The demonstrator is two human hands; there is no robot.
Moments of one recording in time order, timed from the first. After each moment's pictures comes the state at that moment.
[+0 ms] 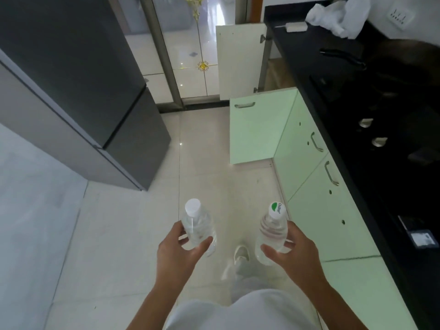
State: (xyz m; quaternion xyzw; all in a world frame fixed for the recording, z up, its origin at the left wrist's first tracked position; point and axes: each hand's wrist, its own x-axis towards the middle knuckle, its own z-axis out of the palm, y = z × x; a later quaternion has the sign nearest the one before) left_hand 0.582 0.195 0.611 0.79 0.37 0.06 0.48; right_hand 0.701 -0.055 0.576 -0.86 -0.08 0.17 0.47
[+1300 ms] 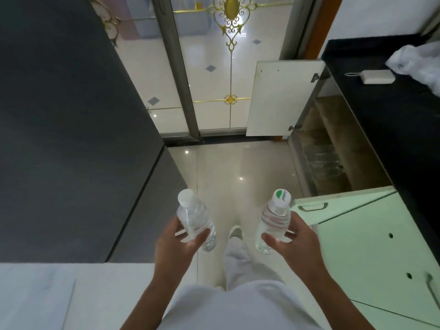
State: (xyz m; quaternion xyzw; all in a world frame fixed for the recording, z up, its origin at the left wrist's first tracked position) left_hand 1.006 0.616 0.598 0.79 0.37 0.07 0.47; right_hand 1.135 0.367 0.583 -0.86 -0.08 0.17 0.48
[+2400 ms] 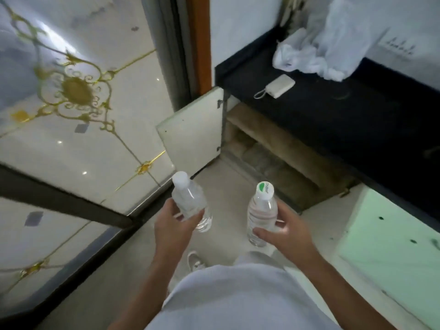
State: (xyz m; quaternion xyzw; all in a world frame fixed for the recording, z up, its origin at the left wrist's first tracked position) left_hand 1.518 0.771 0.595 0.83 0.10 -0.10 0.54; right_hand 1.430 0.514 0.599 -0.84 0.20 0.04 0.51
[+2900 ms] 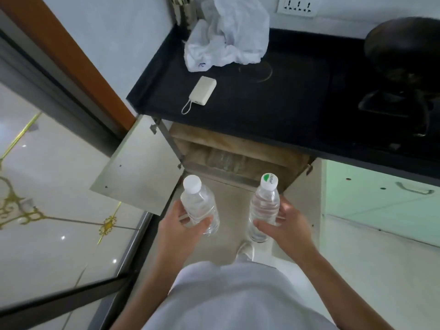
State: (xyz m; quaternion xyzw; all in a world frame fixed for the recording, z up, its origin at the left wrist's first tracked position) left_hand 1.611 0.637 0.609 0.87 -0.08 -0.22 0.44; right_hand 1.451 0.437 0.578 -0.75 0.42 -0.04 0.50
